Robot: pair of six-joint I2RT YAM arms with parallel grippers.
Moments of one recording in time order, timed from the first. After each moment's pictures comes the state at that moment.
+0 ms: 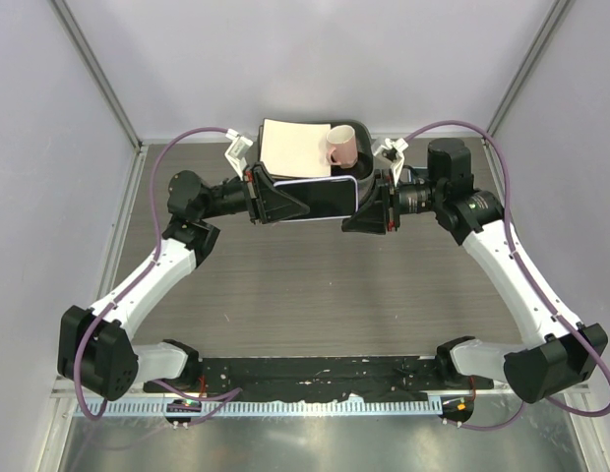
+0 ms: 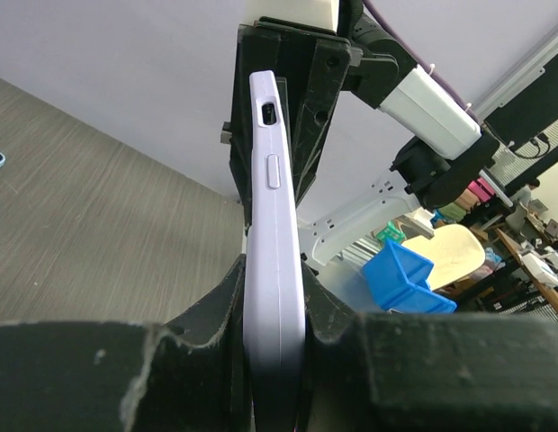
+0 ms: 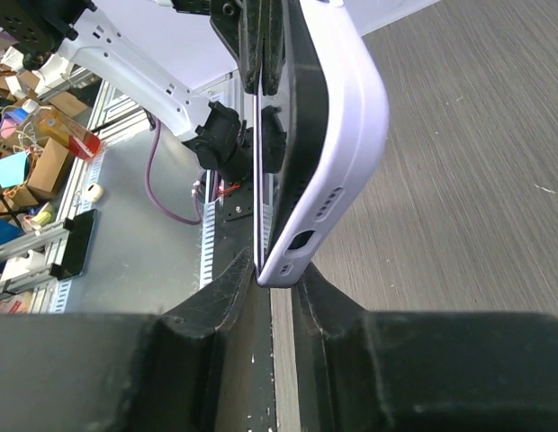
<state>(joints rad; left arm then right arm) -0.42 1.26 0.96 0.68 1.05 -0.94 0.33 1.23 1.28 -0.47 -1.20 0.01</state>
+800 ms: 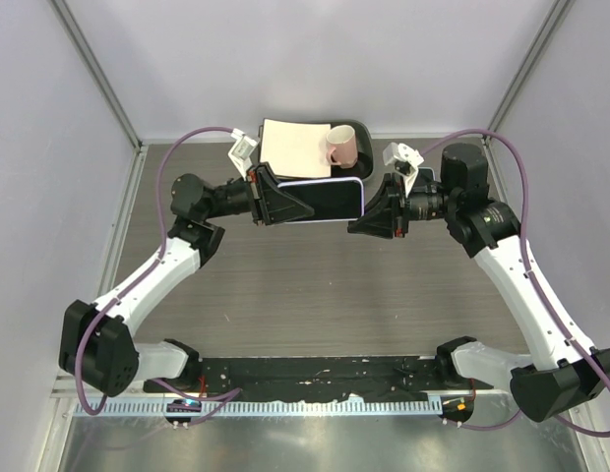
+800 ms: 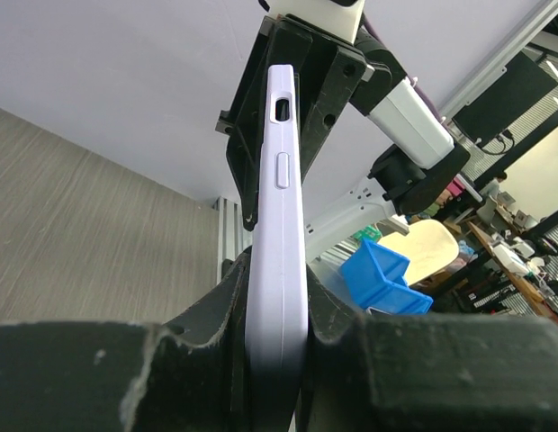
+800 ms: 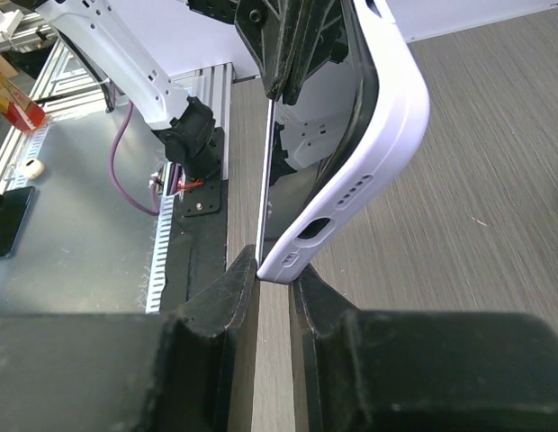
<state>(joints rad) -0.45 1.29 0.96 0.78 1.05 -1.02 0.33 1.13 1.27 -0.47 -1.18 -0.13</state>
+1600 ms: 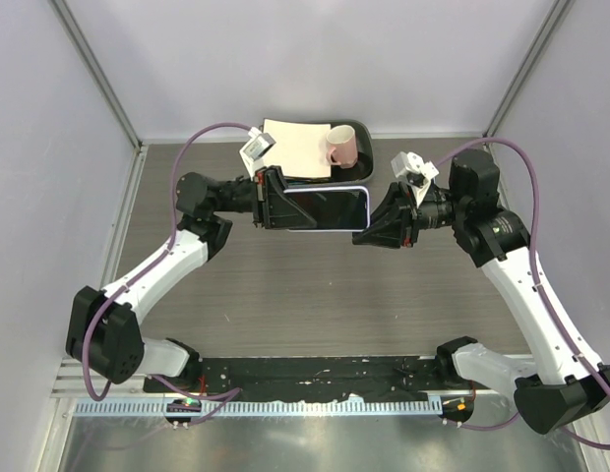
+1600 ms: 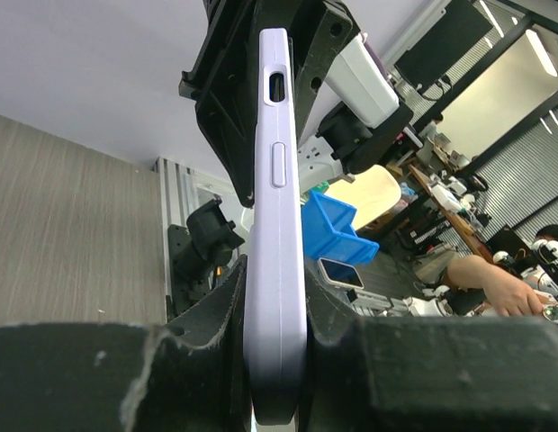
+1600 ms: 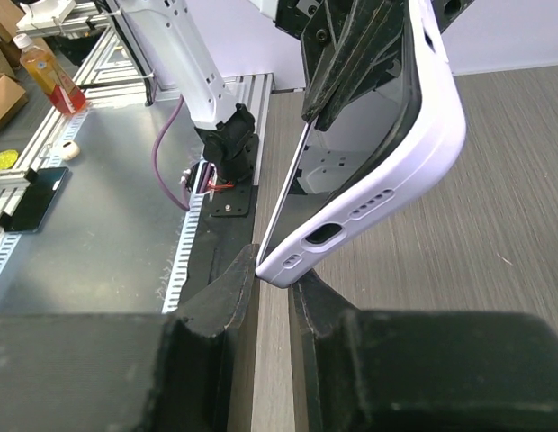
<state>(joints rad) -0.49 1.36 1.01 0.94 1.22 -1.21 0.33 1.07 1.25 -0.44 -1.29 -0.14</state>
